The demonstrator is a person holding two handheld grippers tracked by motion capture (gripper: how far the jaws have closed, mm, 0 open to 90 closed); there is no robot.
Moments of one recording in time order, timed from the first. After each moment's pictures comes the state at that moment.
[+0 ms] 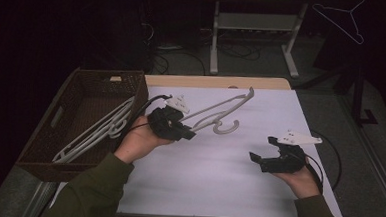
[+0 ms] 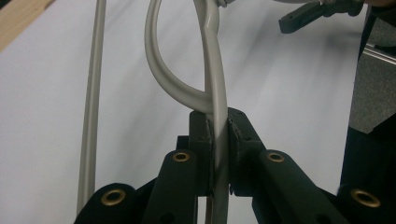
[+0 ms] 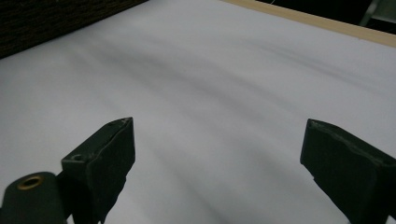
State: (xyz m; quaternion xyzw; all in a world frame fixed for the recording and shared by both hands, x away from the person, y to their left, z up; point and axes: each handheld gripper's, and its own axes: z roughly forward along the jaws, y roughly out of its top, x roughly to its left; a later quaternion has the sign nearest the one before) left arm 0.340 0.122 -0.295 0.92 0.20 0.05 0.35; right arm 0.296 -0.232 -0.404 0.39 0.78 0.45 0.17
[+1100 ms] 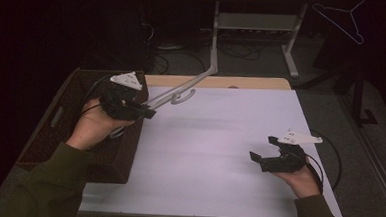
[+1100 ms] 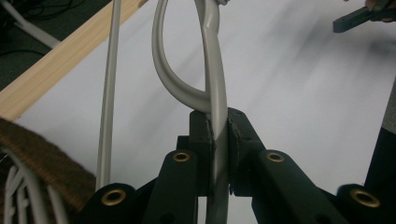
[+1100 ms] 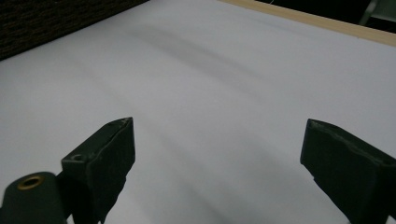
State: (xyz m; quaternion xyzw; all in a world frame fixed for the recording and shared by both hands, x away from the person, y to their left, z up) left arm 0.348 0.221 -0.249 0.89 0.26 0.11 0.35; right arm 0.297 -0.233 -0.404 0.39 0.78 0.46 0.17
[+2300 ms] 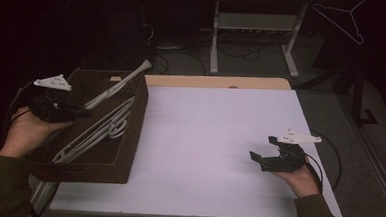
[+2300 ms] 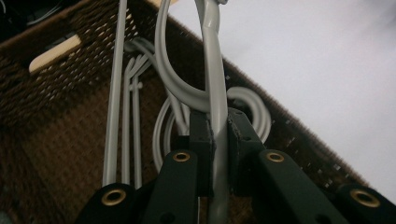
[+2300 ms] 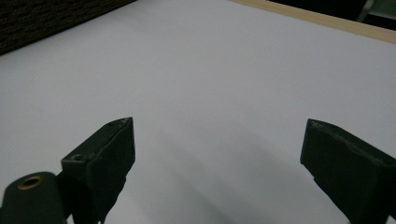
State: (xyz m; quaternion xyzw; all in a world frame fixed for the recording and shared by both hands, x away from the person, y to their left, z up) left arm 0.334 0.369 -0.260 0.86 0.37 0.16 0.32; right arm 0.299 -0.233 -0.406 0.39 0.78 0.45 0.17
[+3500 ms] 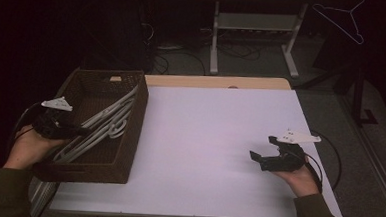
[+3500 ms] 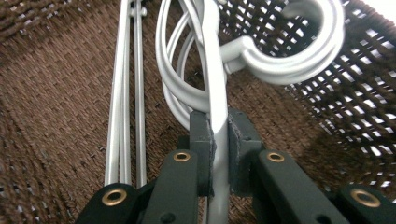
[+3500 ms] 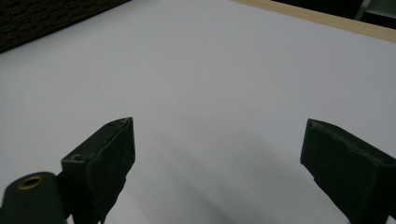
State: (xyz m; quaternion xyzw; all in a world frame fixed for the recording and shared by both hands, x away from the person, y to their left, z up) left arm 0.338 0.397 -0.329 0.87 0.39 0.13 0.28; right arm 0.301 -0.233 -0.406 0.40 0.78 0.45 0.18
